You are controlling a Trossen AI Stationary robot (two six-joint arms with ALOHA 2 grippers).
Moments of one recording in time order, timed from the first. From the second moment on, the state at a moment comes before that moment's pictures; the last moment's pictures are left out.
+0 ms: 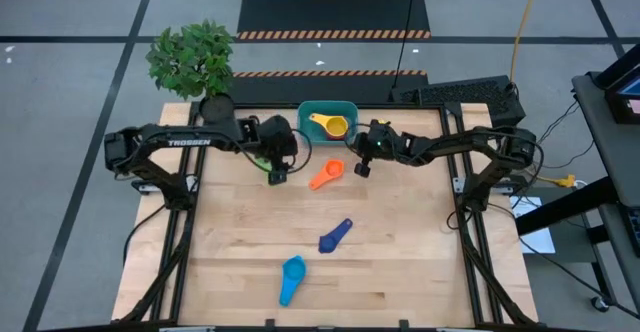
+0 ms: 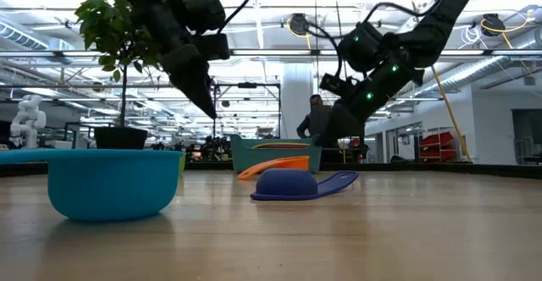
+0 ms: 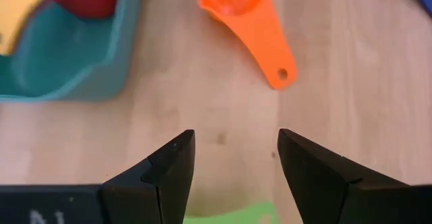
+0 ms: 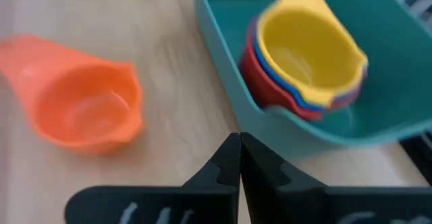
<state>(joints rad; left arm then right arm) 0.33 1.49 1.01 -0.55 0.10 0.23 -0.39 1.61 0.65 0.29 0.10 -0.19</state>
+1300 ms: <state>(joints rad) 0.49 1.65 0.73 0.29 -0.07 0.48 -0.48 1.93 0.80 0.44 0.00 -0.18</state>
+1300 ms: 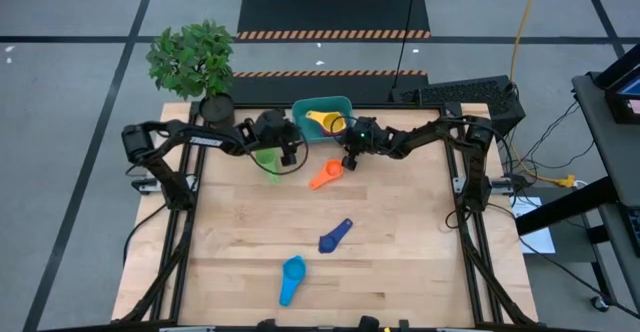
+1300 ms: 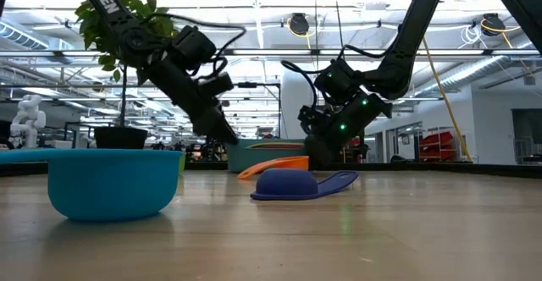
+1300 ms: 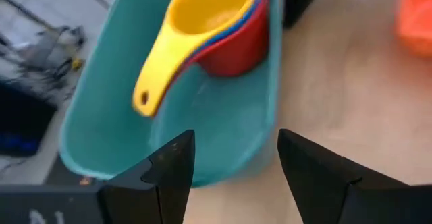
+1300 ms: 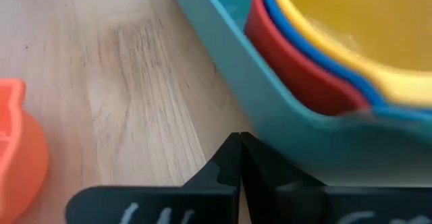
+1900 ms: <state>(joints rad) 0.48 1.66 0.73 0.30 -0.26 0.52 -0.46 1.92 0.80 0.43 -0.08 -0.14</state>
